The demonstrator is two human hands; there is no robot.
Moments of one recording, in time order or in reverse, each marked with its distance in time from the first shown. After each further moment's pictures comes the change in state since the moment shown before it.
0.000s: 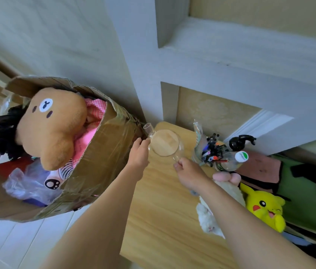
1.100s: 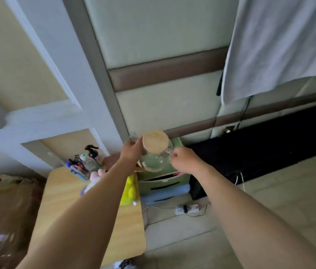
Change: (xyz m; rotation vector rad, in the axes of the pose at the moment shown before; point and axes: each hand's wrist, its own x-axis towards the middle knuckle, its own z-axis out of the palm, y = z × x) left_hand -0.502 -0.071 0.351 0.375 -0.398 0.308; right_hand -0.513 0.333 -0.206 0.196 0.511 0.087
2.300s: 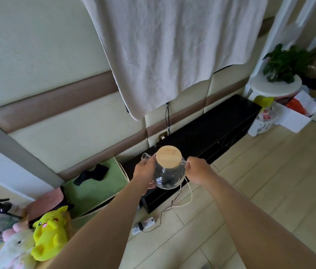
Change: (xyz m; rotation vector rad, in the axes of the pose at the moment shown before) left_hand -0.084 -0.016 0.346 0.186 -0.347 -0.039; right_hand -0.094 0.289 -0.175 -0.062 0.396 0.352
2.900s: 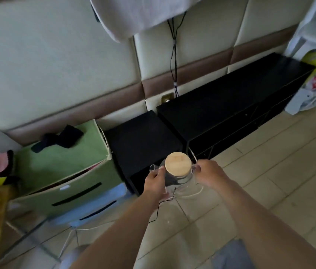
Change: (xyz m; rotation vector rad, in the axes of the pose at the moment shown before) left_hand 0.266 -0.294 0.123 -0.177 0.071 -0.070; right_hand 0.200 0.219 0.283 -0.026 -0.046 -0.039
